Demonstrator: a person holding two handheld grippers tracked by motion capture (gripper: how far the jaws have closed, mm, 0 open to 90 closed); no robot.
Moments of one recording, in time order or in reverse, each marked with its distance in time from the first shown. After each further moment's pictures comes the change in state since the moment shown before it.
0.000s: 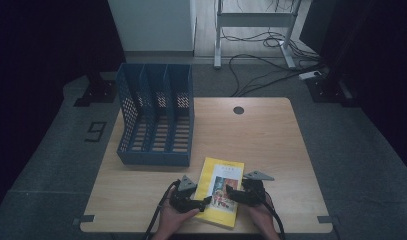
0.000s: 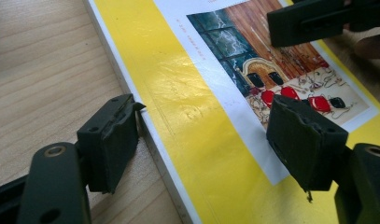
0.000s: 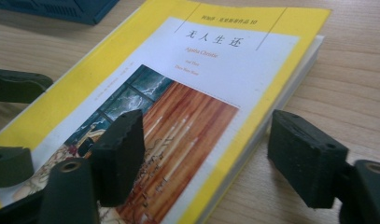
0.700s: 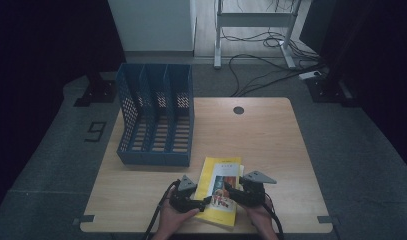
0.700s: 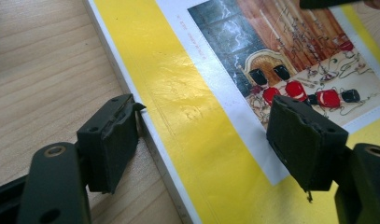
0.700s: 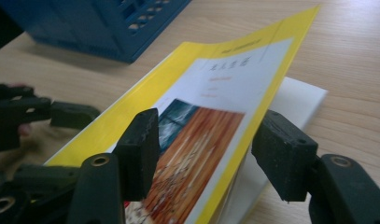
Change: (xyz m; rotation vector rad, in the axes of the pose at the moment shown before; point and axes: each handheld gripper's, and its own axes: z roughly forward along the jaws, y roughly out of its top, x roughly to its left) left arm 0.000 0.000 0.000 0.000 -0.001 -0.001; right arm 0.017 0.009 -0.021 -0.116 0.054 -0.052
